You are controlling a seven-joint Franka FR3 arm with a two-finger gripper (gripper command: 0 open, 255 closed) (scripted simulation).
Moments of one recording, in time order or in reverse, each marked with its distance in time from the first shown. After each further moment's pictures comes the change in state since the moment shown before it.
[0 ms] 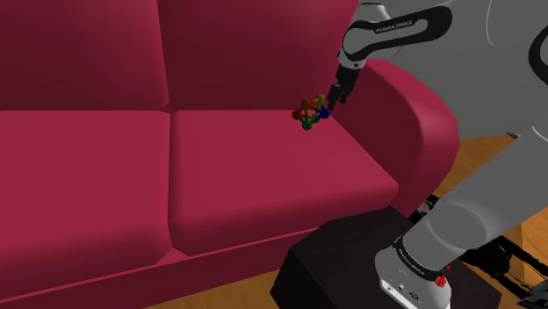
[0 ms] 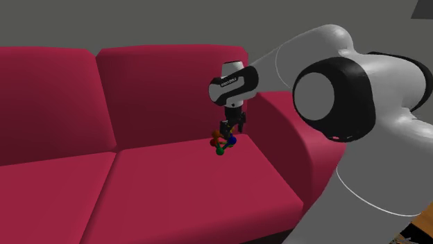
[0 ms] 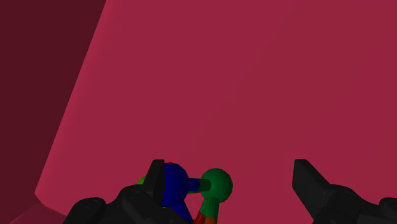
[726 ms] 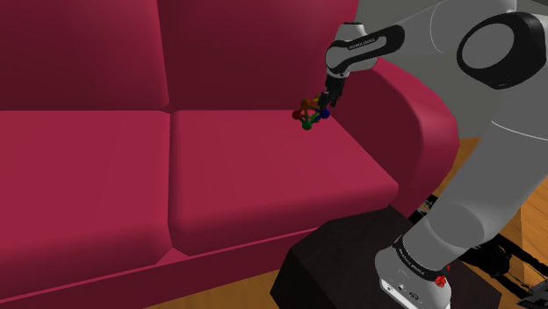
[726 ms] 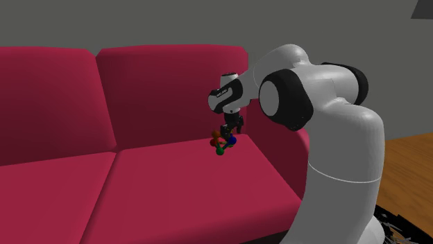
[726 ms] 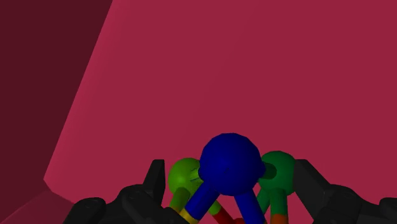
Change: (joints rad) arm -0.032 0.277 -0.026 0.180 -0.003 0.111 -0.059
